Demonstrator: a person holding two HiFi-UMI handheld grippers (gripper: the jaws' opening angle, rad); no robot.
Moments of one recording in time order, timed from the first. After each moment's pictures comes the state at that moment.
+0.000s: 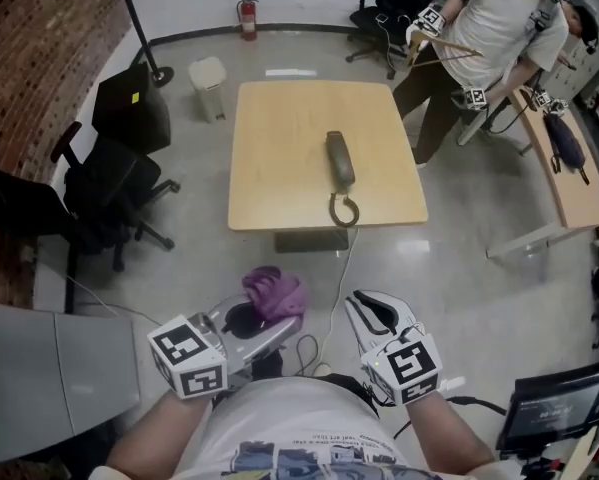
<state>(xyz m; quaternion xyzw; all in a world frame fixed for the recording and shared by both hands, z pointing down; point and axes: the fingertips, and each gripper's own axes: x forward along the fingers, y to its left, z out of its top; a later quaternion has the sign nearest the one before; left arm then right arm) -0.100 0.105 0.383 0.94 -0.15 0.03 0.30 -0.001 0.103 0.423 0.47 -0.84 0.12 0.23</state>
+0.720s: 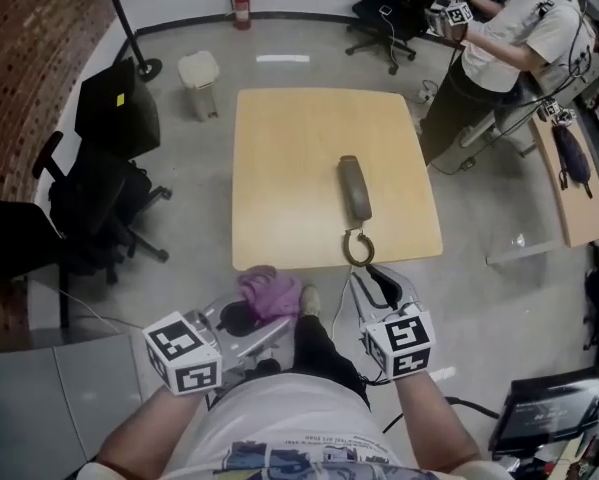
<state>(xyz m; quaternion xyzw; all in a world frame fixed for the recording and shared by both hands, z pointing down) -0.119 -0.005 0.407 0.93 -0.13 0.05 0.33 0.022 -0.042 0.458 0.55 -0.78 0.15 0.25</state>
